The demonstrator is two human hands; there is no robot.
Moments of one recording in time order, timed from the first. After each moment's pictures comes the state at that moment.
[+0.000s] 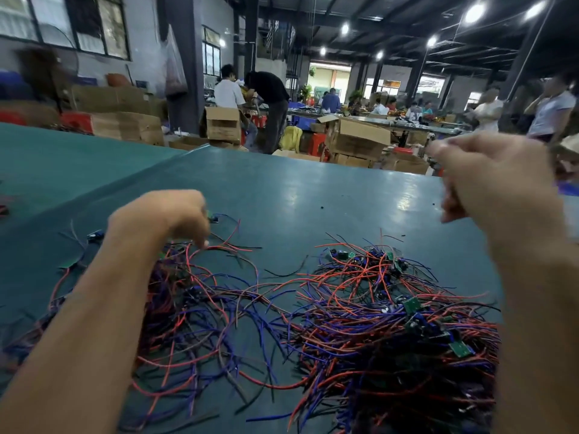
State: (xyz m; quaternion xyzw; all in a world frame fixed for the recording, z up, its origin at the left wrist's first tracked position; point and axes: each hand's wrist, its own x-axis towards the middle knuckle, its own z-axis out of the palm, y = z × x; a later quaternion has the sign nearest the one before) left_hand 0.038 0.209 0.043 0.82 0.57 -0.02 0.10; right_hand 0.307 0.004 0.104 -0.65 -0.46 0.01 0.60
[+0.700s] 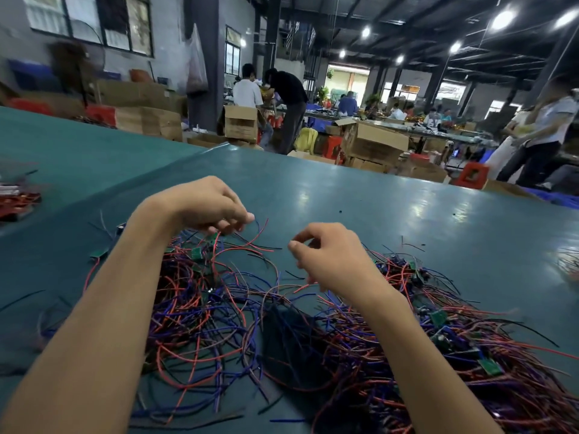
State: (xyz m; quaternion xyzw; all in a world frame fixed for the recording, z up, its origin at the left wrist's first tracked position) left_hand 0.020 0.213 0.033 0.76 0.47 0.20 0.40; right_hand 0.220 0.095 -0.001 -0.68 -0.63 0.15 0.34
